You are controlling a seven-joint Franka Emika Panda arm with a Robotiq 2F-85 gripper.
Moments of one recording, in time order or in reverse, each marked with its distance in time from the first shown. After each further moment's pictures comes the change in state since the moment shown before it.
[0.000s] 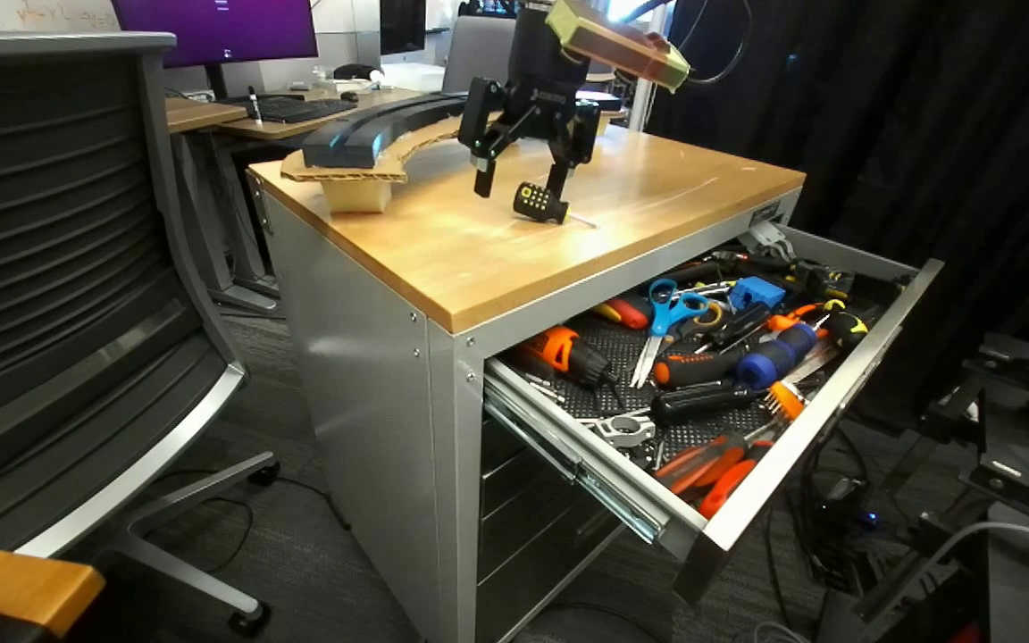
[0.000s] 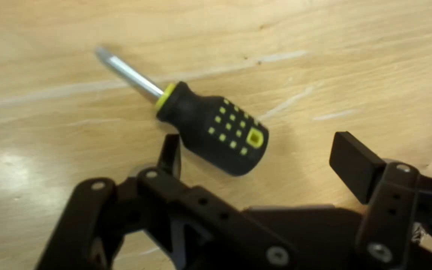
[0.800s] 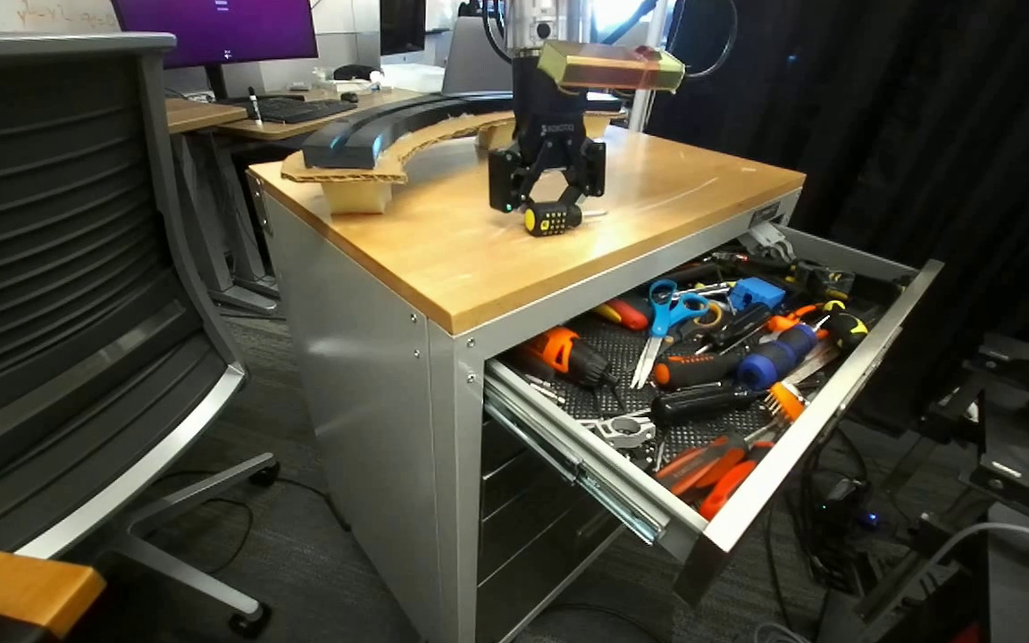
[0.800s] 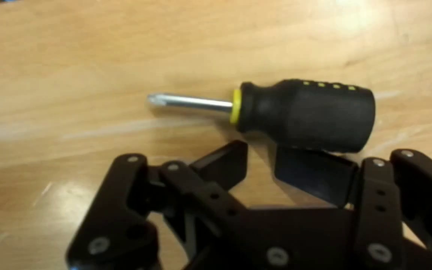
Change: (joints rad) arm 0.028 0.115 -0.049 0.176 -0.080 -0.310 0.050
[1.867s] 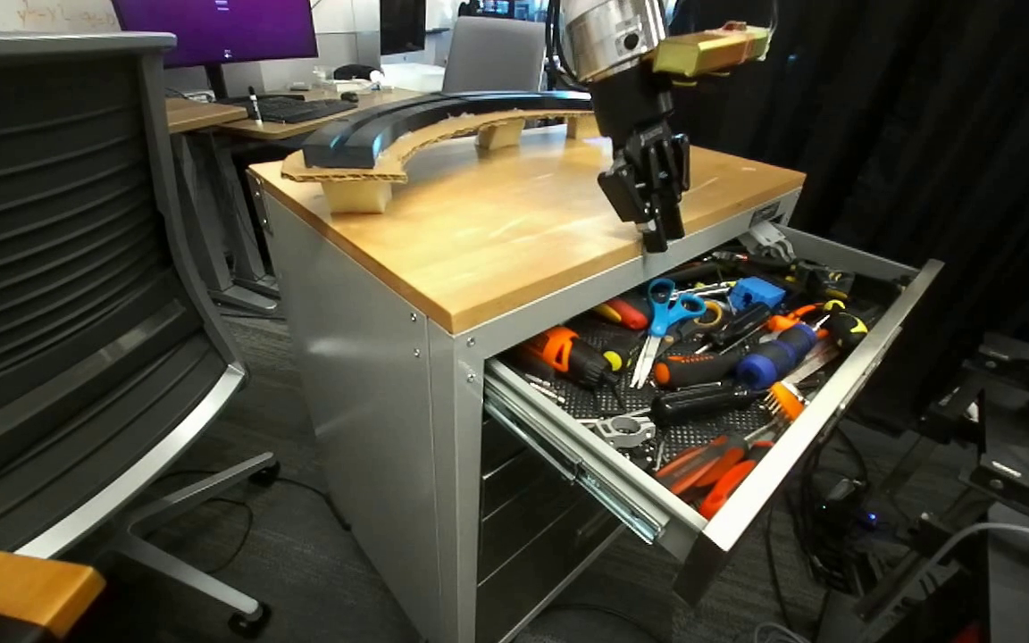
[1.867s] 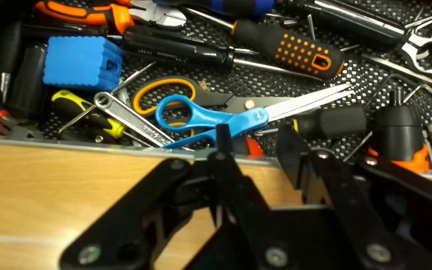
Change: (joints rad) arm -0.022 -0.117 0.002 -0.165 -0.084 -0.258 -0.210
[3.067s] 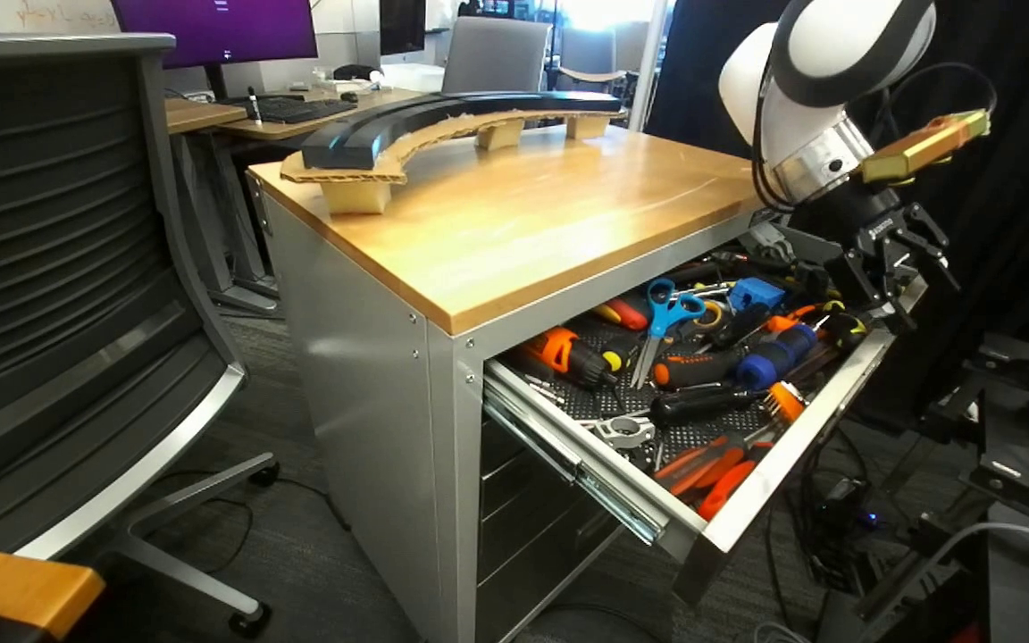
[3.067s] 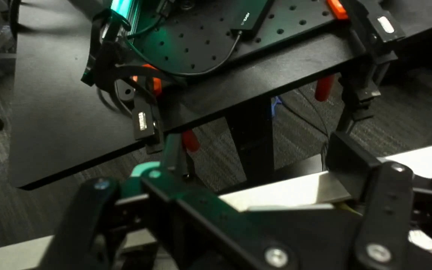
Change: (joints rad) arm -0.234 -0.156 -0.067 -0.587 0.033 -0.039 -0.003
